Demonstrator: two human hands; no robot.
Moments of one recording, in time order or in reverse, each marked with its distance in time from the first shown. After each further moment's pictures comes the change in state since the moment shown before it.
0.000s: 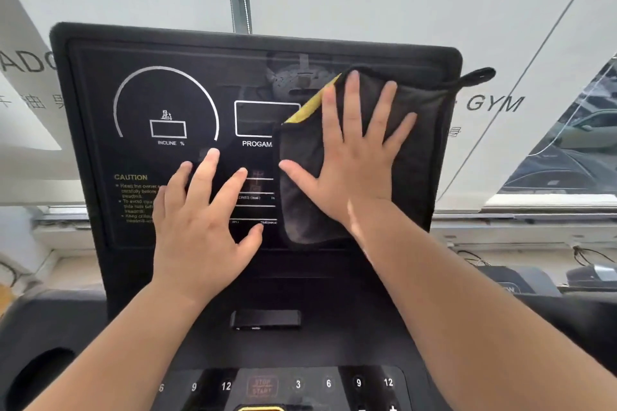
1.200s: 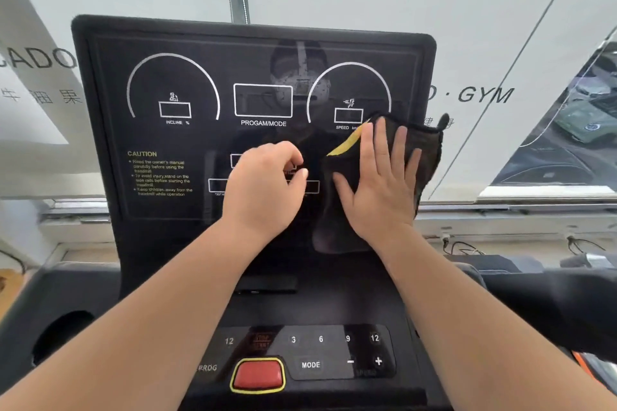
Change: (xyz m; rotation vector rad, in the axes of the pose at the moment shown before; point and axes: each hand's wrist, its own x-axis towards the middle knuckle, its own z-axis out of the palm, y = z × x) left_hand 0.024 0.075 -0.018 -0.454 -0.074 -0.008; right_hand -0.081 0.045 0.006 0.182 -0.094 0.134
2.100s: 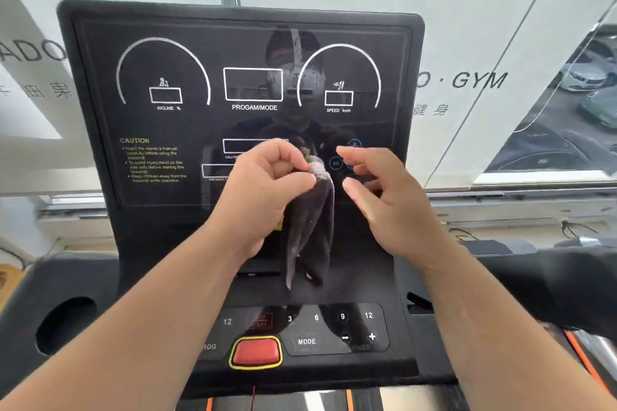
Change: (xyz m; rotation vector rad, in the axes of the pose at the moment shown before) left_hand -0.035 0.032 -0.023 -0.970 -0.232 -0.348; right_hand -0.047 -0.005 -0.082 0.847 -0.219 0.027
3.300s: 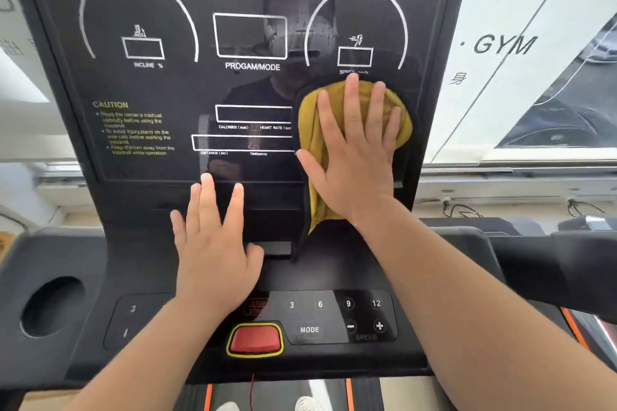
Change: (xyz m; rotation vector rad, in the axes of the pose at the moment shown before) left_hand -0.049 -0.138 -0.056 1.352 0.195 0.019; right_hand 0.060 0.061 0.075 -0.988 0.086 -0.130
